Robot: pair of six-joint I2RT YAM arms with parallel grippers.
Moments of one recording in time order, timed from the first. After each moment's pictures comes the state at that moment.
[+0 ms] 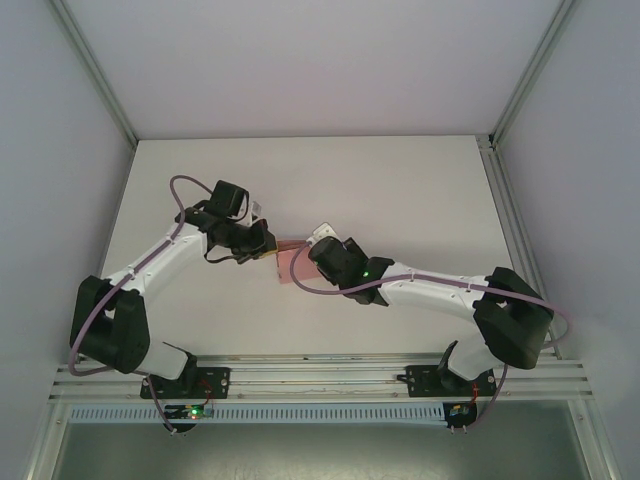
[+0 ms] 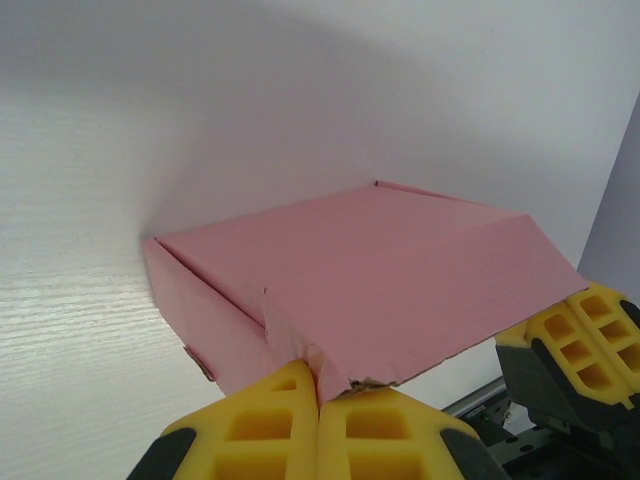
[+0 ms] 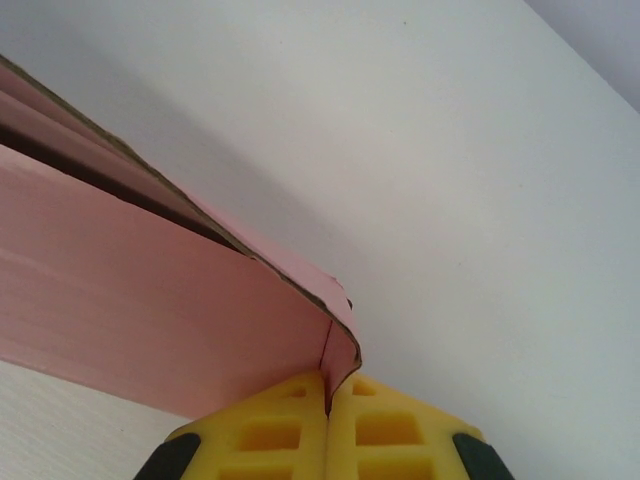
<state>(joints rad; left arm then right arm) -0.31 1.45 1.04 -0.67 0.60 -0.72 0.97 1.51 0.89 -0.27 0.58 0.08</state>
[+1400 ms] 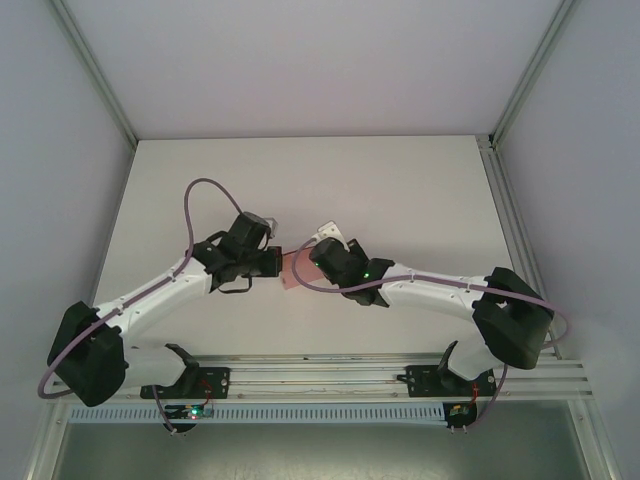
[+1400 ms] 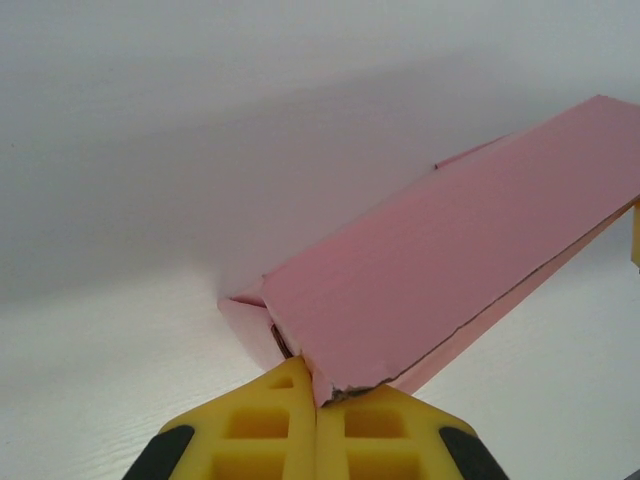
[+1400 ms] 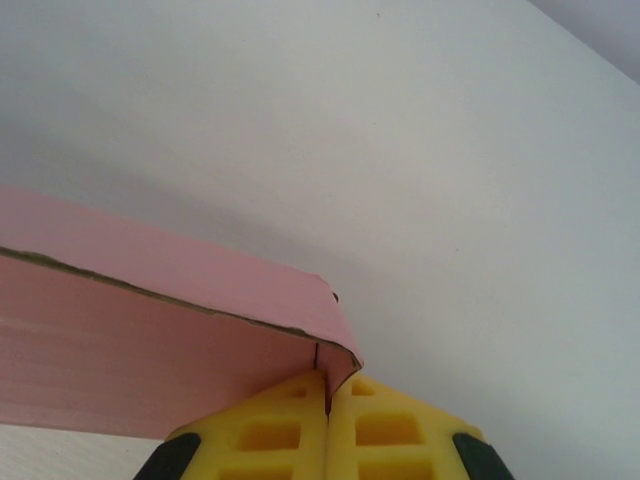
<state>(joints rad) -0.59 1.27 0.83 -0.50 0.17 -0.56 0.97 1.51 0.87 -0.24 0.60 0.19</state>
